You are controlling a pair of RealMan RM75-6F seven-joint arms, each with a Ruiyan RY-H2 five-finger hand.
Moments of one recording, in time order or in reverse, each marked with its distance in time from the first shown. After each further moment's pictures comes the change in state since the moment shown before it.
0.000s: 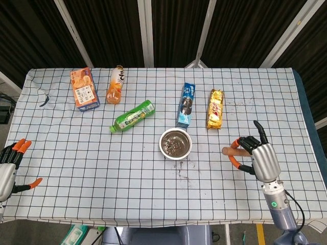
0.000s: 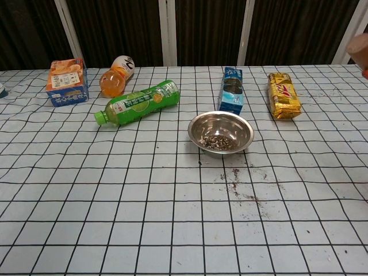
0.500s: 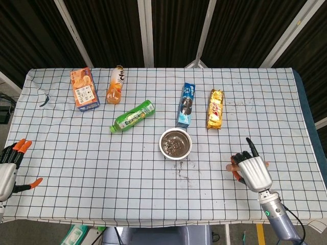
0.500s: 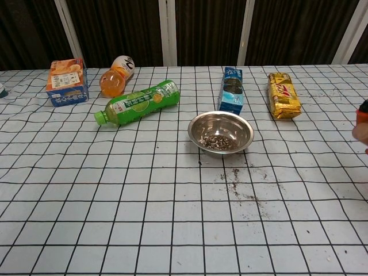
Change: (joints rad) left arm -0.002 0.002 -0.001 -0.004 -0.007 -0.009 0.002; right arm -0.032 0.012 -0.114 -0.025 0.029 -0.199 -0.431
